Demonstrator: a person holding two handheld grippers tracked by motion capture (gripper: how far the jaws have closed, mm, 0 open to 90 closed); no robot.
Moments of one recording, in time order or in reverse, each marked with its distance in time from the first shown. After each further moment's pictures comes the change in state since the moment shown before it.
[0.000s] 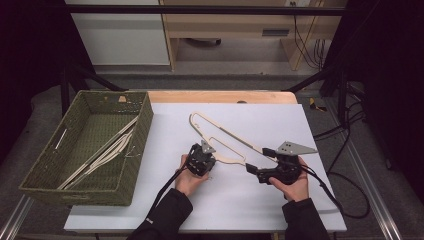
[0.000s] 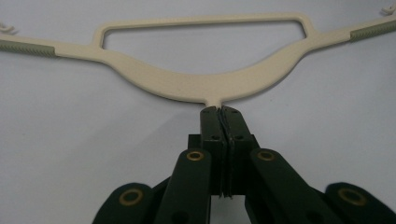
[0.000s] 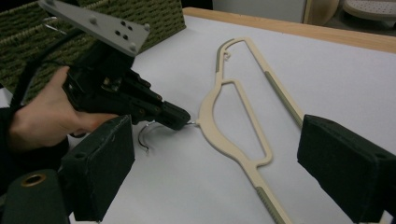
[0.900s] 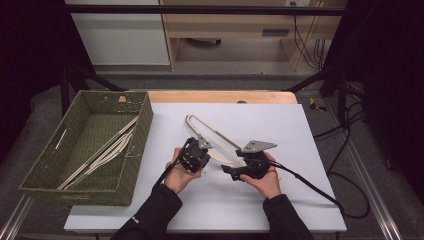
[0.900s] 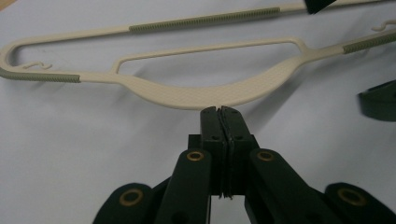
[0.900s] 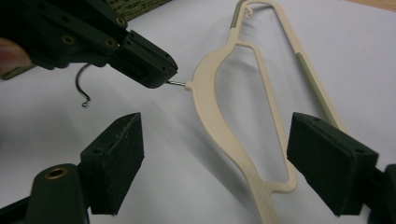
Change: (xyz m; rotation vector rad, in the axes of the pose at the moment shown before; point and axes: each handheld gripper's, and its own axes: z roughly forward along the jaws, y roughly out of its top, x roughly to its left) left arm -0.001 0.022 -0.047 0.043 0.024 0.097; right arm 0.018 -0.003 0.080 0.132 0.041 -0.086
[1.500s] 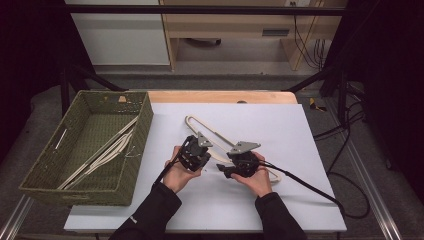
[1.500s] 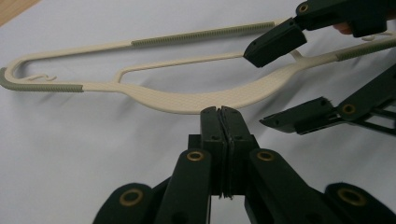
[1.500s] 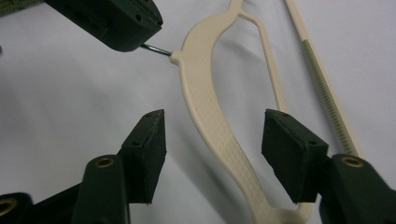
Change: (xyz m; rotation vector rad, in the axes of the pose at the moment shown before) left arm 0.000 0.006 -0.009 -0.010 -0.010 0.004; right arm 0.006 -0.001 0.032 0.094 -0.064 -0.092
